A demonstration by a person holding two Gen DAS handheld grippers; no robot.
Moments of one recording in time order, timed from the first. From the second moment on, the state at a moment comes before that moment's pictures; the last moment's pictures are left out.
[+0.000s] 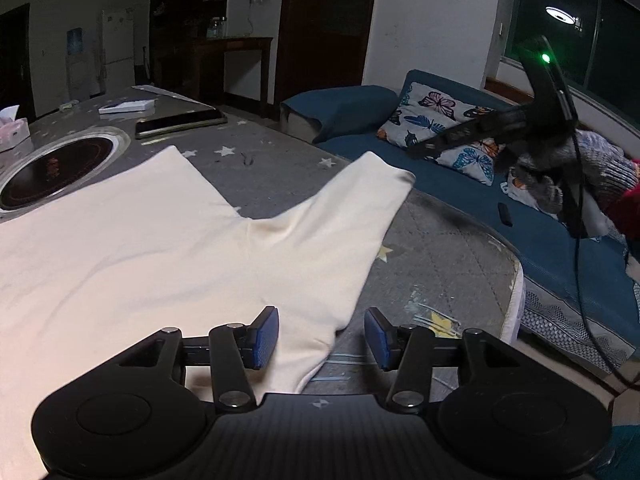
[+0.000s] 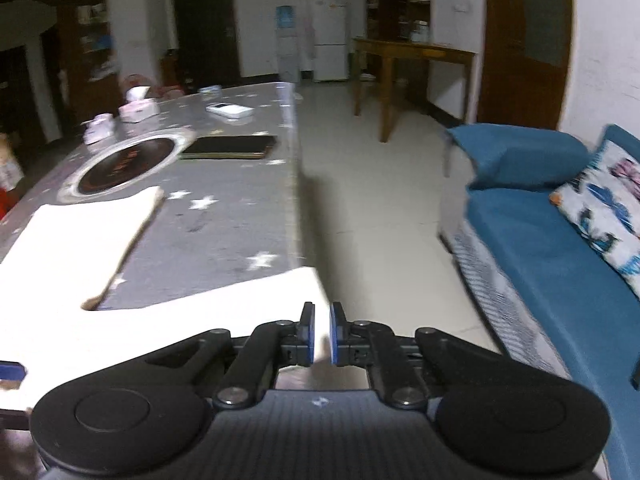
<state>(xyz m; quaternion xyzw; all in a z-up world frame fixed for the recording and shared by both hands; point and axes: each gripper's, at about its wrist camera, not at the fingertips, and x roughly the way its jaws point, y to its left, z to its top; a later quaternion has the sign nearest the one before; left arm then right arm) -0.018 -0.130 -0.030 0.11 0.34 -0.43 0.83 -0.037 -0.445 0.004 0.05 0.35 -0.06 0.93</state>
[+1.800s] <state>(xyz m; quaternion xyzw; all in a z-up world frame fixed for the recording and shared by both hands) 0.019 0.063 -0.009 -0.04 0.35 -0.19 0.92 -0.014 -0.284 -0.002 -0.09 0.38 0.21 0.90</state>
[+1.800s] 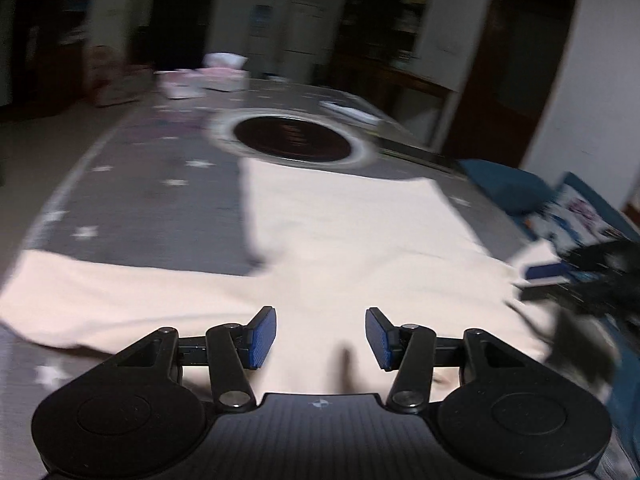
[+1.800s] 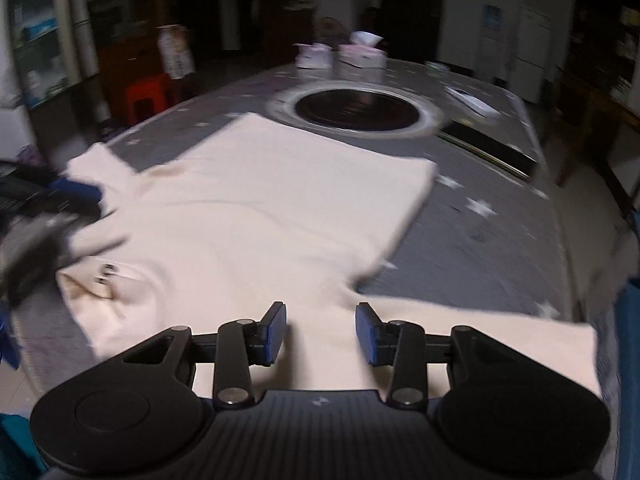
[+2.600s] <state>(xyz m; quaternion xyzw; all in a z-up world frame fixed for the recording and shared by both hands) 0.049 0.199 -0.028 -0.02 0.34 0.07 0.94 -0.033 -0.118 -0.002 -0.18 0.35 0.44 0.81</state>
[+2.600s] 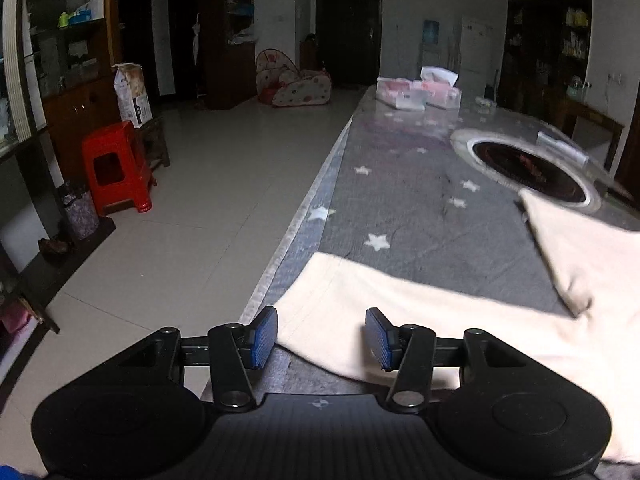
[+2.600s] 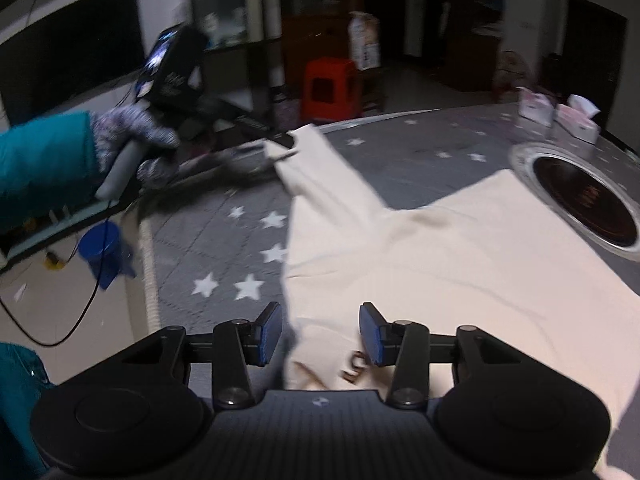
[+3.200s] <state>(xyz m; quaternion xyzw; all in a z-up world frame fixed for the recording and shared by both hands) 0.041 0.208 -0.025 0.00 0.34 0.09 0.94 -0.050 -0.115 -0.016 -0.22 0.36 0.44 0.79</state>
